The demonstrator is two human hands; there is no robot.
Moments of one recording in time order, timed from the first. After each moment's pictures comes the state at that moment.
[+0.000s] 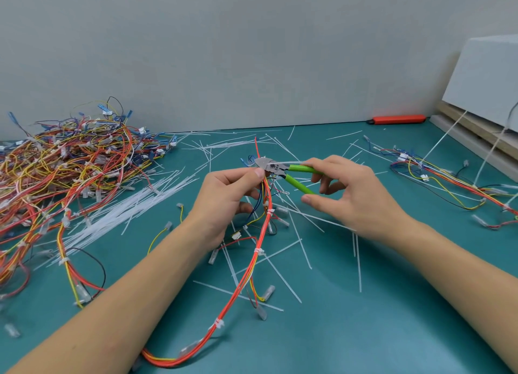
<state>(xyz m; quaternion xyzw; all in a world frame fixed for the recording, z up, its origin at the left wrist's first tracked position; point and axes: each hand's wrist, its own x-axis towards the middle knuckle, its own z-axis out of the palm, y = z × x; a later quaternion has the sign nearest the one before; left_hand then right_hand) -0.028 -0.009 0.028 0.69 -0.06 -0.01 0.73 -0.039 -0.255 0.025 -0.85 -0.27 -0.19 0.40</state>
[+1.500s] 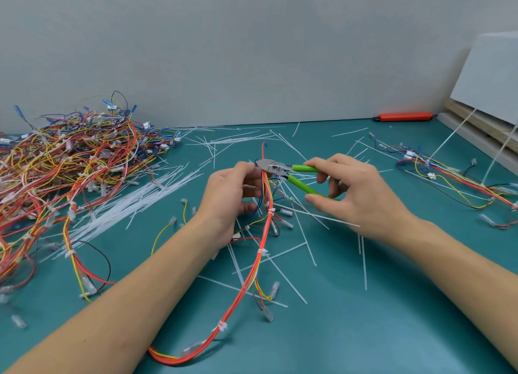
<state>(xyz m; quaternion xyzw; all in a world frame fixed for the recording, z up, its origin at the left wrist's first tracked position) -0.032 -0.019 0.033 0.67 0.03 0.00 0.74 -0.038 -0.253 0.021 -0.87 -0.27 -0.20 0.36</state>
